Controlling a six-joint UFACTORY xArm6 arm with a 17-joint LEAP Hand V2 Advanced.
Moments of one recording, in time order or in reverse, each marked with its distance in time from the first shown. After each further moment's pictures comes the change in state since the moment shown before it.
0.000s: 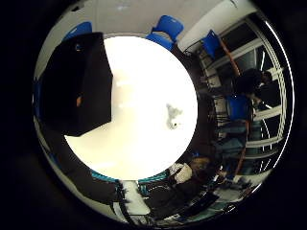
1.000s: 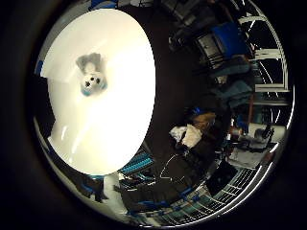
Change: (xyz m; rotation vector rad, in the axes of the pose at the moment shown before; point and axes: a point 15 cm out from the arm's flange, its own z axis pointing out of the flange) arm 0.337 0.139 0.111 -0.229 0.069 0.502
